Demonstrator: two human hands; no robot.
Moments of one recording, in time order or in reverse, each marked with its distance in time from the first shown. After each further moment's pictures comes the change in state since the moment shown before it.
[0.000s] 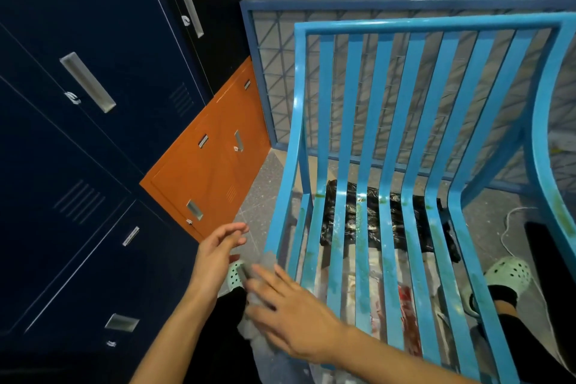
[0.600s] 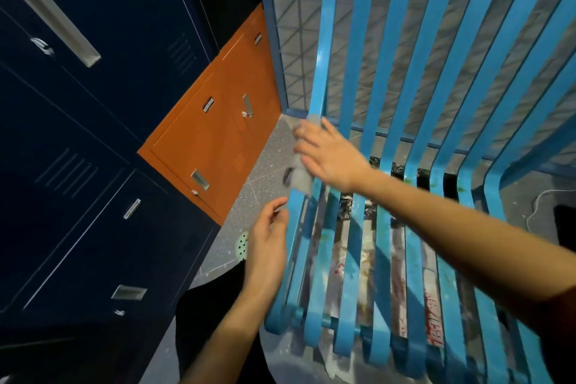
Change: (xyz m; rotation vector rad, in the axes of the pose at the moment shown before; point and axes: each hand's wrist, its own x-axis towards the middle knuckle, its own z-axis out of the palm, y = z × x) left_hand 0.003 -0.020 0.060 0.065 0.000 0.113; right_hand 0.101 0.196 -0.060 -0.175 0.061 0.195
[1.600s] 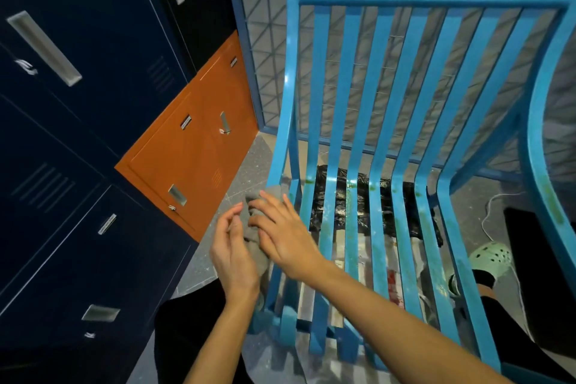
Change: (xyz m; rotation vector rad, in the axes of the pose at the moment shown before) left_hand -0.021 -0.005 0.008 -0.162 0.358 0.176; right_hand -0.078 -0.126 0.030 0.407 0.231 0.154
